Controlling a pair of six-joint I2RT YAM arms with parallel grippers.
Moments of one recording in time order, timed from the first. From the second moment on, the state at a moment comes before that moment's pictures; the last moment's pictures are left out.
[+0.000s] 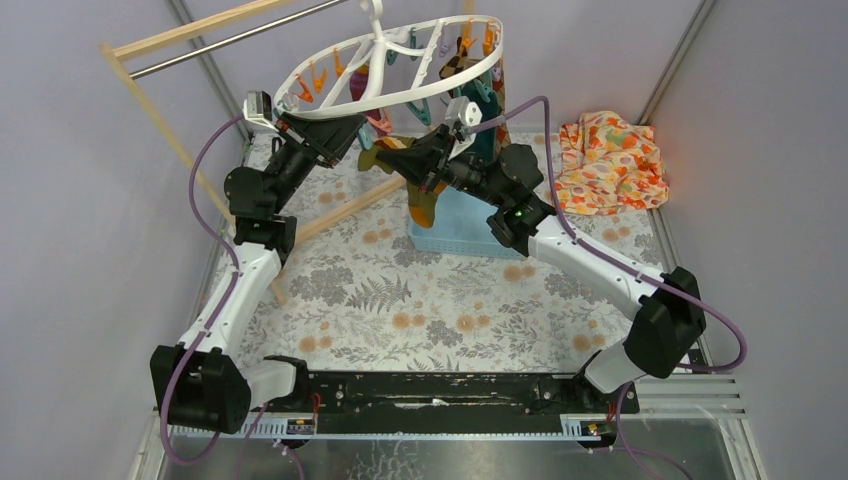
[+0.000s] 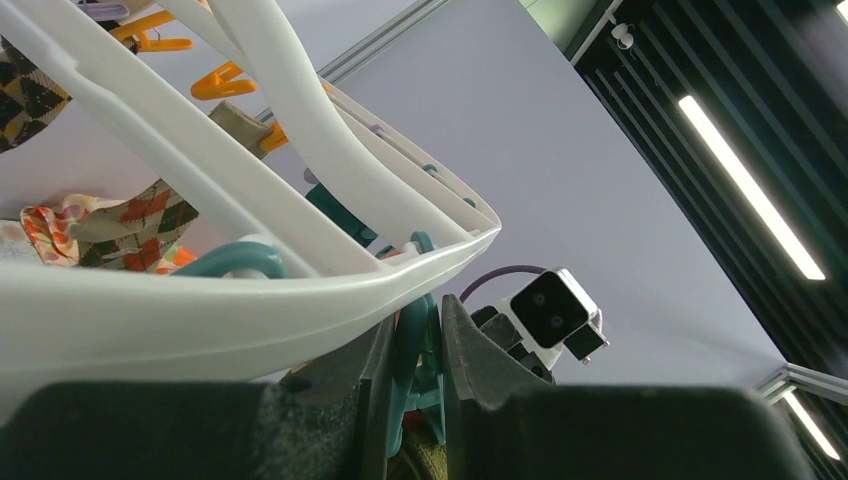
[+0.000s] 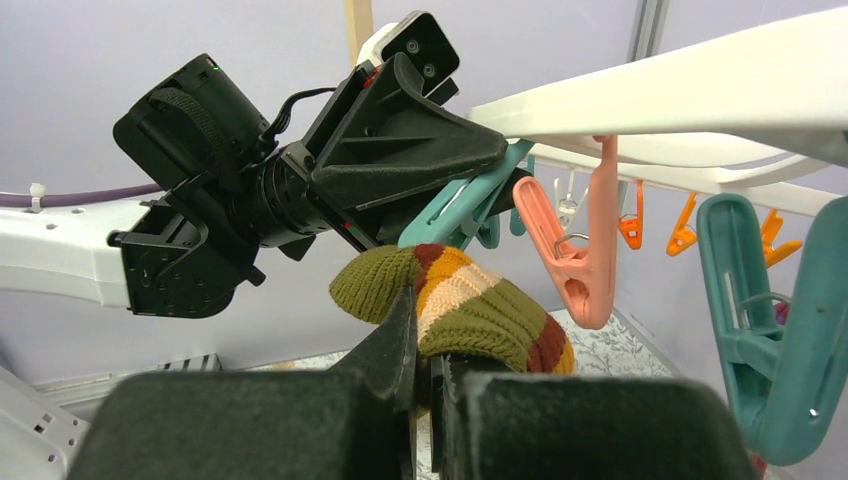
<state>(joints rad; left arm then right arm) -0.12 1.19 0.98 0.80 0.55 -1.47 0.75 1.53 1.31 0.64 -0.50 0.20</state>
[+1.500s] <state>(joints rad) -0.13 1.19 0.98 0.90 0.50 -1.52 0.75 1.55 1.09 1.15 -0.38 0.52</state>
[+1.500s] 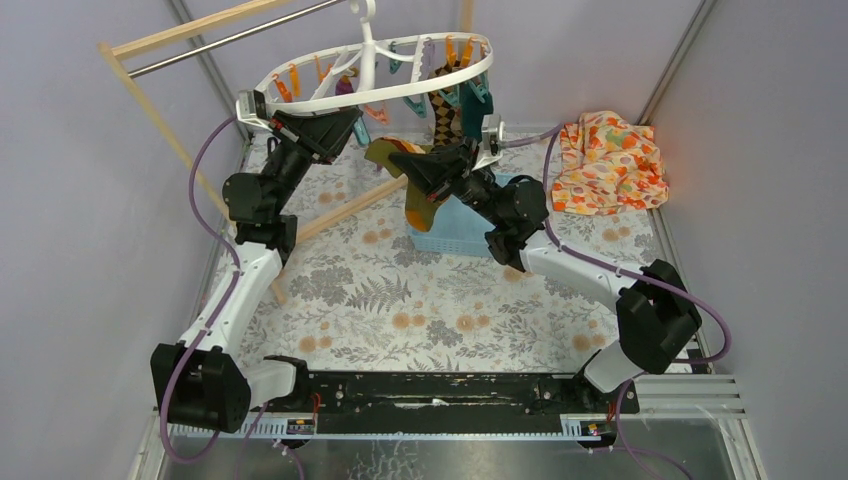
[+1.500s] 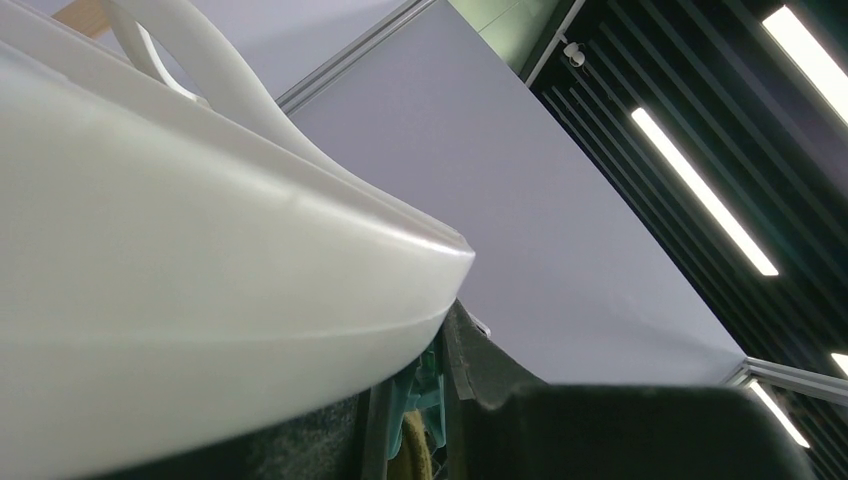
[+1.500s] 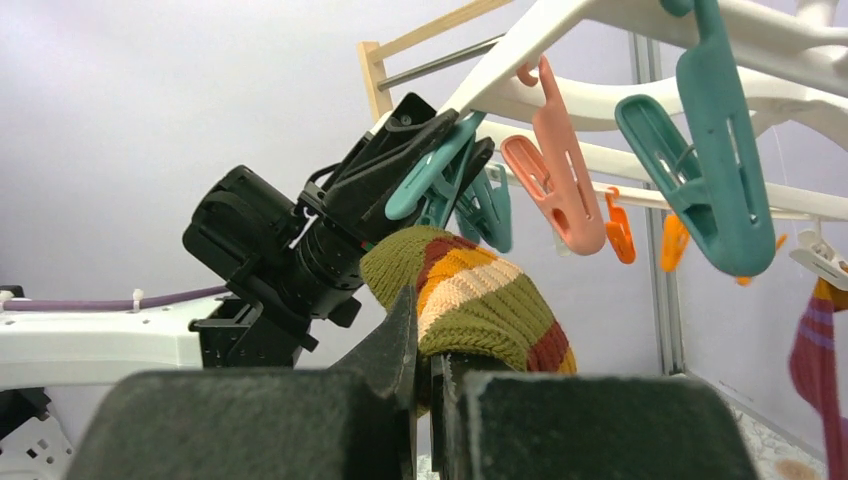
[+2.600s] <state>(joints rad) -0.13 1.19 0.97 0.93 0.49 -1.52 0.75 1.68 1.24 1.16 -0.38 0.57</state>
